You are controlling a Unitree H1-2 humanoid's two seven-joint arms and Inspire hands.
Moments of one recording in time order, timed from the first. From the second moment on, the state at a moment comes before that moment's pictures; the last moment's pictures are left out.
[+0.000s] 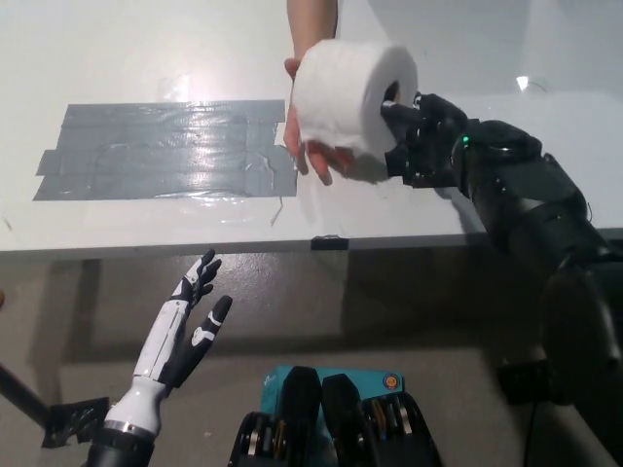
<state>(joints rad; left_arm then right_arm) -0.15 0.15 -0.07 0.15 0.19 -0.25 -0.04 -1.26 -0.08 -0.35 1.44 -0.01 0.17 0.15</state>
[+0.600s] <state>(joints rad) -0.17 0.16 -0.07 0.15 0.19 -0.25 -0.04 -1.33 -0.19 -0.49 1.43 0.17 0.26 0.22</state>
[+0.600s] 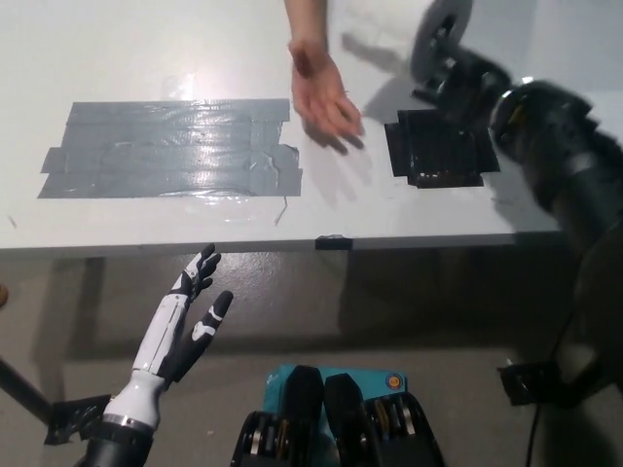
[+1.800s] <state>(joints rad) -0.16 0.16 -0.06 0.15 0.19 -0.25 -0.05 -1.29 -0.39 0.38 1.34 -0.20 0.07 0.55</state>
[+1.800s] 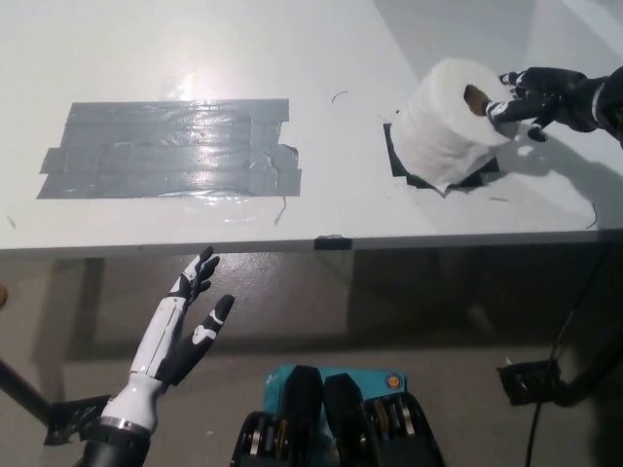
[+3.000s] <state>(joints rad) -0.16 0.16 -0.06 0.15 0.19 -0.25 -0.05 -1.26 -0.35 0.07 1.02 -0.19 0.08 0.30</state>
